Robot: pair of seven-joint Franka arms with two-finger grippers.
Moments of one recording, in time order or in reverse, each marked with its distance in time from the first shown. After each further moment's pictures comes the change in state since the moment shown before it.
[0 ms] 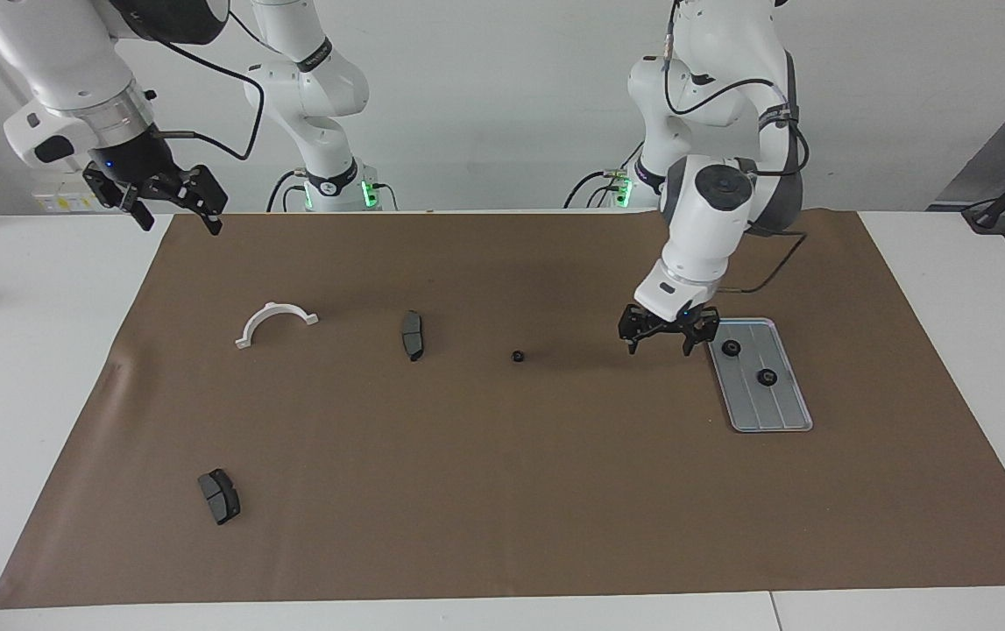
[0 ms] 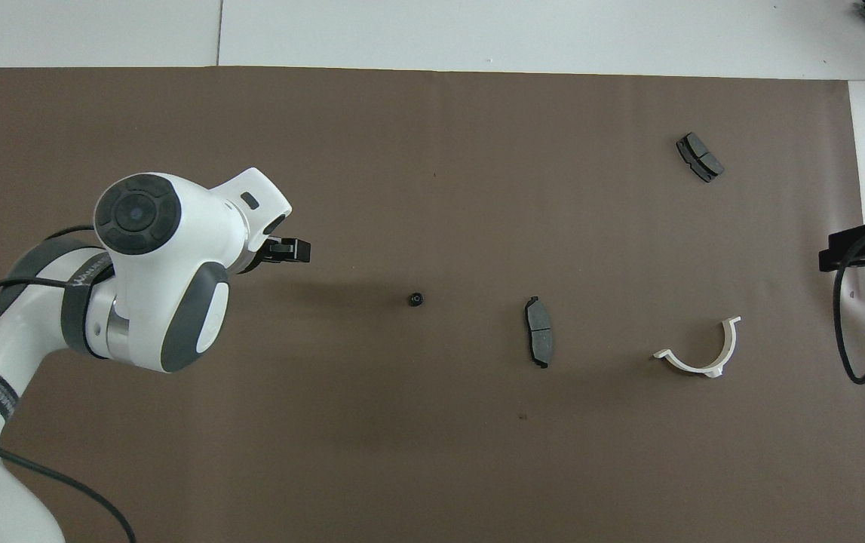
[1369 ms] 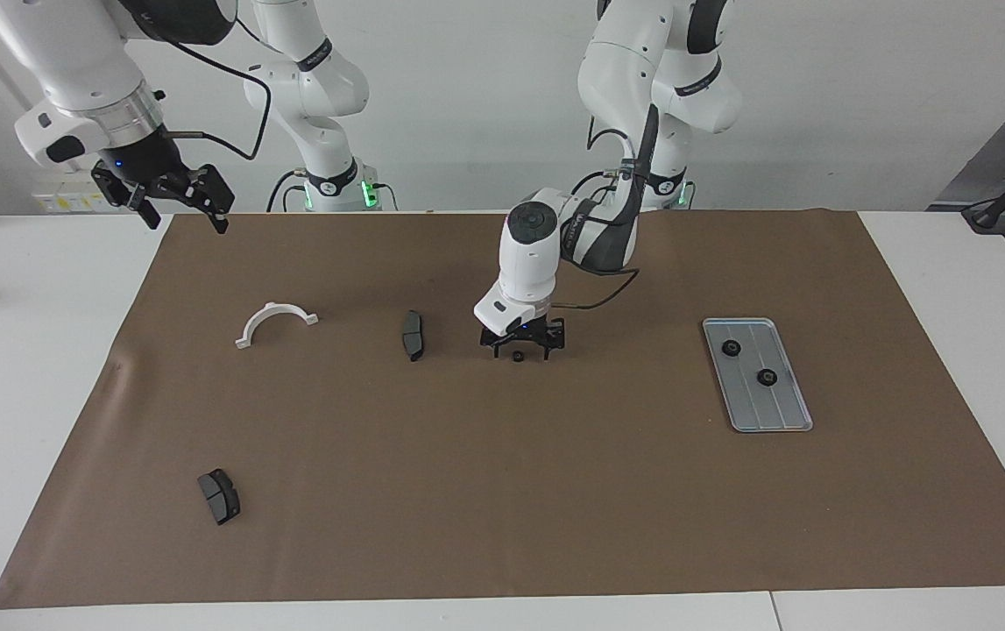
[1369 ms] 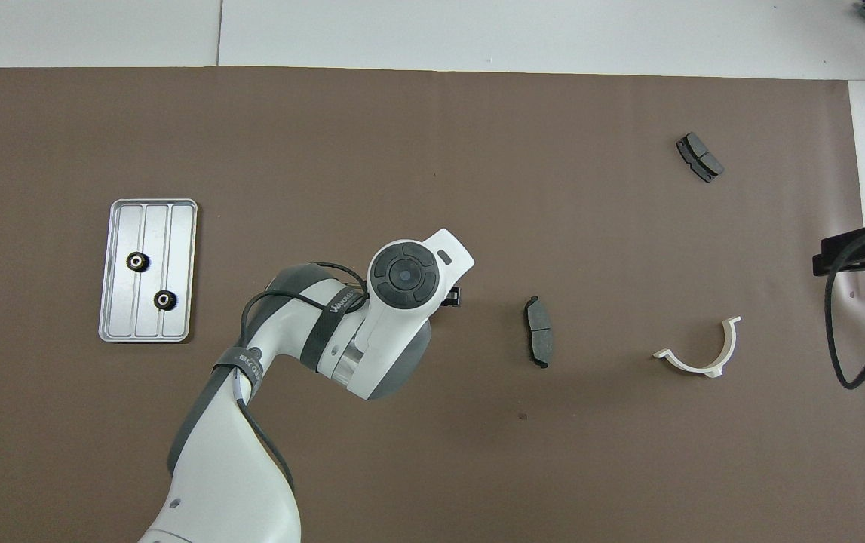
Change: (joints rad) left arm -0.289 0.281 -0.006 0.140 -0.094 0.073 -0.231; right arm 0.008 -0.011 0.006 -0.010 -0.007 0.002 0.009
